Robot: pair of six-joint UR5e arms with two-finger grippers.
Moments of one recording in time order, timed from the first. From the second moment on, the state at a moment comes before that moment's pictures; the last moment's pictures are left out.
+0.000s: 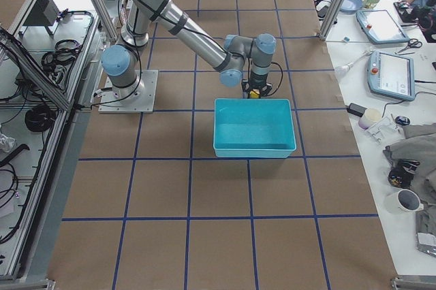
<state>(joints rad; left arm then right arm) -1.54 -1.53 -1.61 -1.42 1.62 -0.06 1.32 -1.09 1.80 -2.30 -1.68 -1.62</state>
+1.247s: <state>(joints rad) -1.53 -1.52 -1.61 -1.42 1.62 -0.06 1.29 -1.21 1.39 -1.73 -1.76 -1.68</state>
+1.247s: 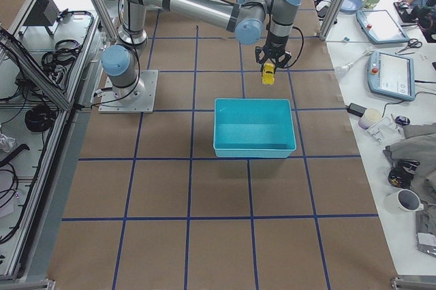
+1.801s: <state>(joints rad) -1.54 -1.52 -1.62 -1.42 1.61 -0.06 1.09 -1.18 1.52 -1.84 -1.77 -1.81</state>
